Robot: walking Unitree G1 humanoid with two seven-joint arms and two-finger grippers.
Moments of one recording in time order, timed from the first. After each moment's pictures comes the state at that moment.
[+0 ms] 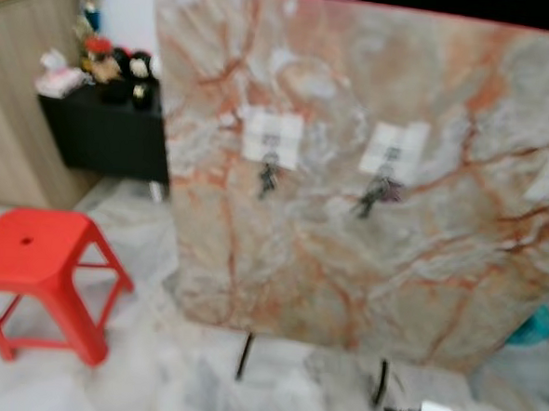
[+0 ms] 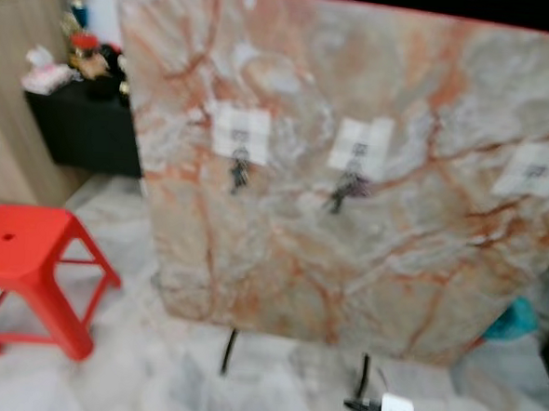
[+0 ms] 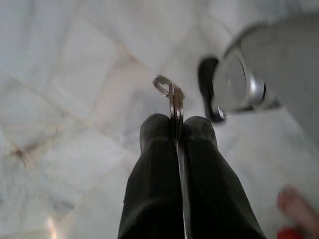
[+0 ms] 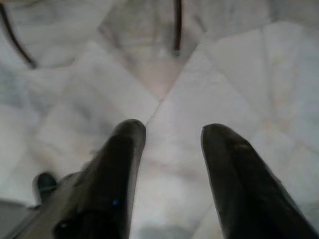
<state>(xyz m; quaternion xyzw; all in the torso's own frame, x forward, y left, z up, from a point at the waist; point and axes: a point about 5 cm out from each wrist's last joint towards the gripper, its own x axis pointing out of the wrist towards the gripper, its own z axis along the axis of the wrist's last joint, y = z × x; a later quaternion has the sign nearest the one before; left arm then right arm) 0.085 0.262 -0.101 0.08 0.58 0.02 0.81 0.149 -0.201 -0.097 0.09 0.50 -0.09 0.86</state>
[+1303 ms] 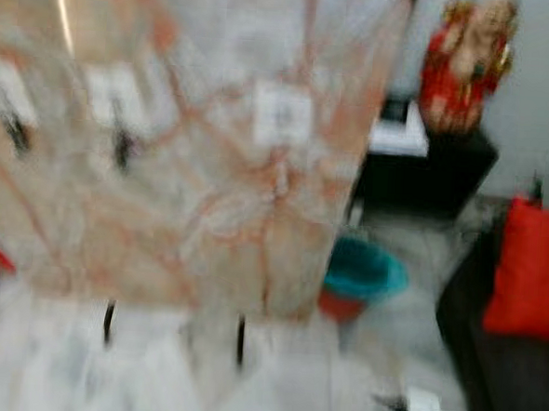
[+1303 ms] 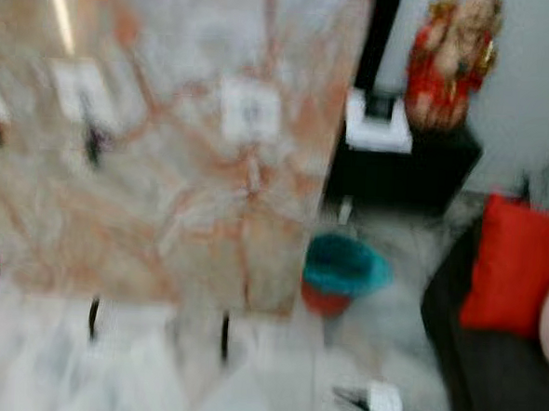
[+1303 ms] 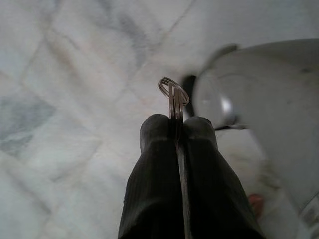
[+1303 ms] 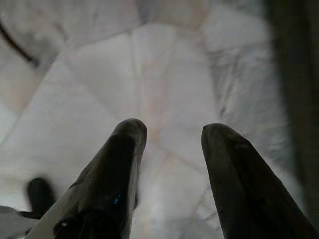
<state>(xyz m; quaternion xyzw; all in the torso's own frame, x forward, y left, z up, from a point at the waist) 0.108 0.254 -0.097 0.07 0.55 0.02 0.83 0.160 -0.211 -0.092 0.08 0.49 -0.10 0.86</state>
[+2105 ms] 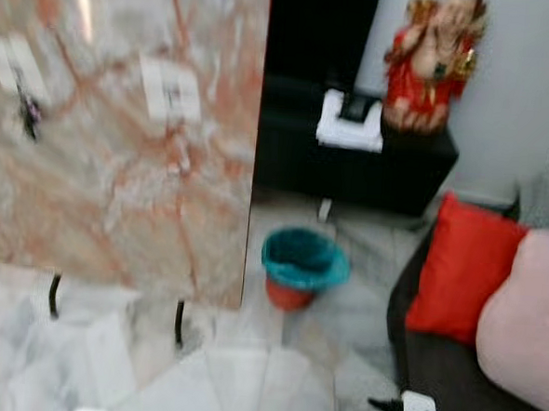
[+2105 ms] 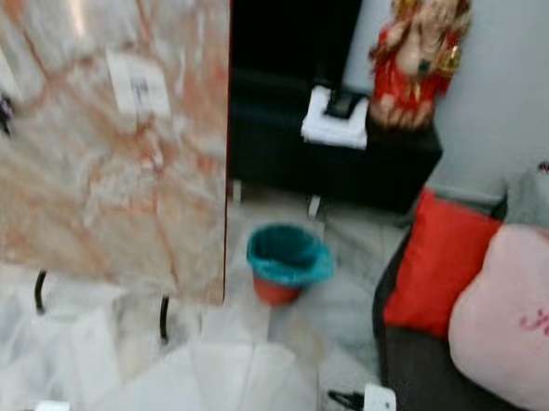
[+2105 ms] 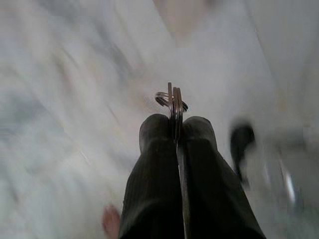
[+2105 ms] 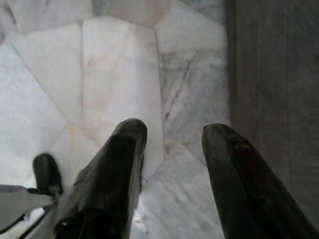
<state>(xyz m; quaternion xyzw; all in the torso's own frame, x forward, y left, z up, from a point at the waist) 0.170 0.286 -0.062 0.11 0.42 0.12 0.89 0.156 -0.206 -0.094 0.08 0.50 -0.09 0.86</state>
